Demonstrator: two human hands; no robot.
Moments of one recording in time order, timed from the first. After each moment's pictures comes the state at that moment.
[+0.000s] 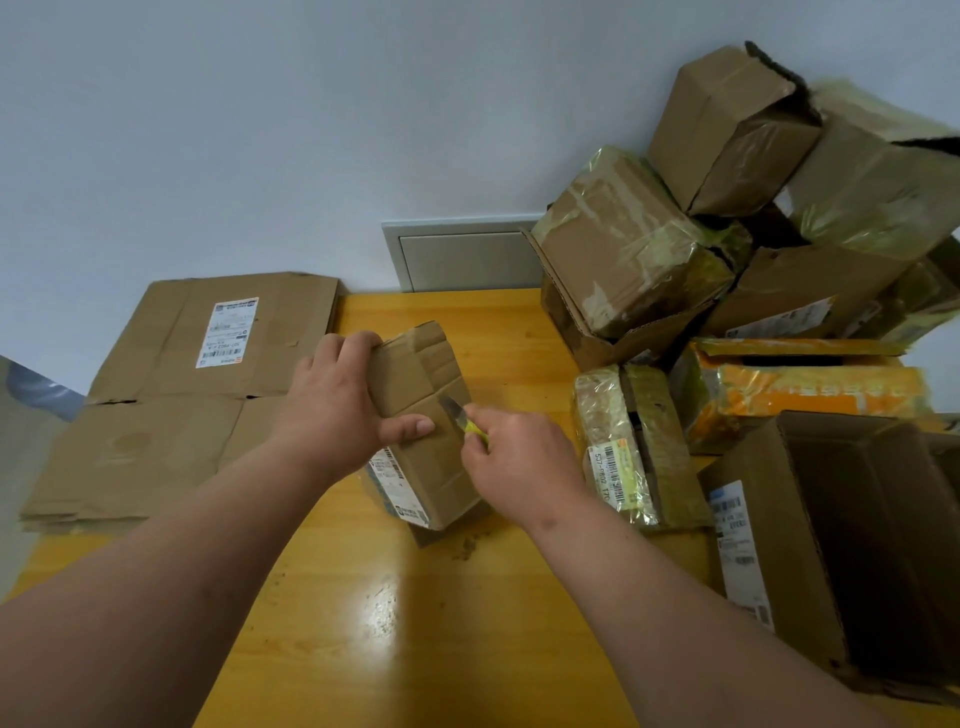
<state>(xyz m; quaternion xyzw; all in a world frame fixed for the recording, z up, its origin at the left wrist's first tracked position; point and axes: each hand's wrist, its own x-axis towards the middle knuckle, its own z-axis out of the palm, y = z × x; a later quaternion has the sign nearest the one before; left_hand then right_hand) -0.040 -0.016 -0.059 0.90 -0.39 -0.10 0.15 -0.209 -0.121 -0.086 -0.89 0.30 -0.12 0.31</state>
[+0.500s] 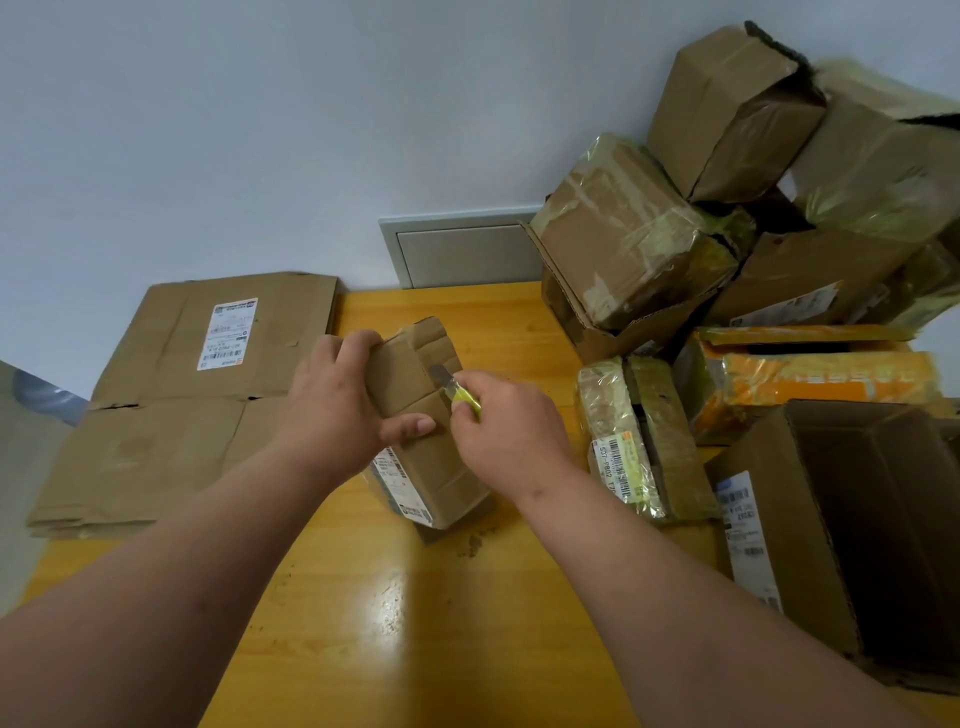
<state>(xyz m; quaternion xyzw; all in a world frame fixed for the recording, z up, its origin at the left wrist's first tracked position) -0.043 -0.013 -0.061 0.90 -0.40 -0.08 0.18 -0.189 -0.124 -0.081 -0.87 0.31 -0.16 0.35</state>
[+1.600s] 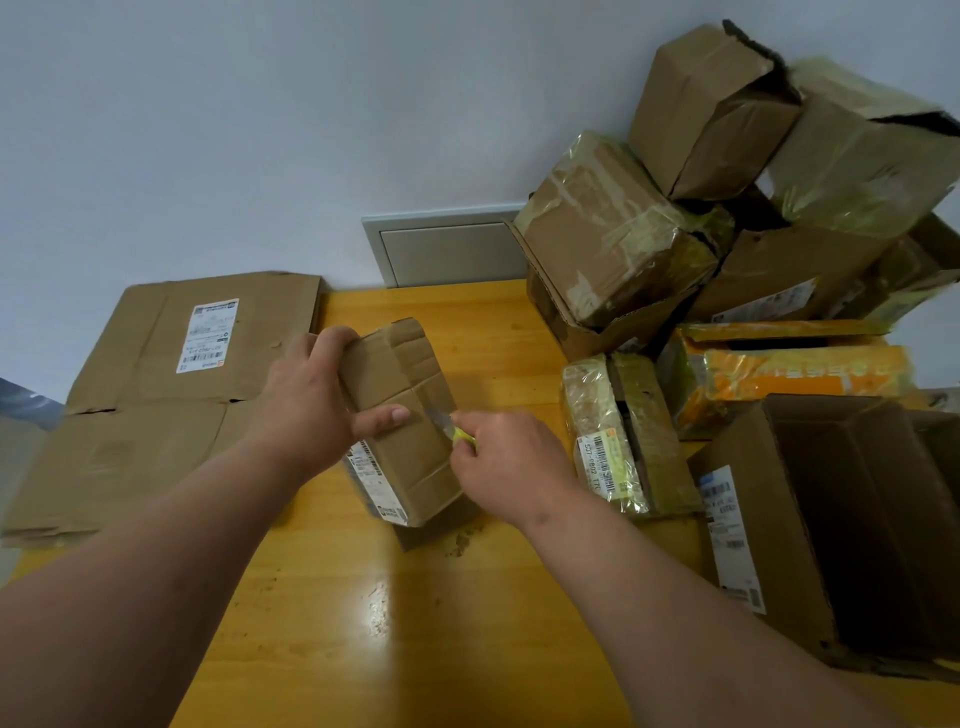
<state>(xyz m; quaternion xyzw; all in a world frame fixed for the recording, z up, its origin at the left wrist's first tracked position) -0.023 -0.013 -0.073 0.89 -0.41 -0.09 0.17 -0.210 -0.123 -0.096 -0.89 0.30 -0.08 0.33</state>
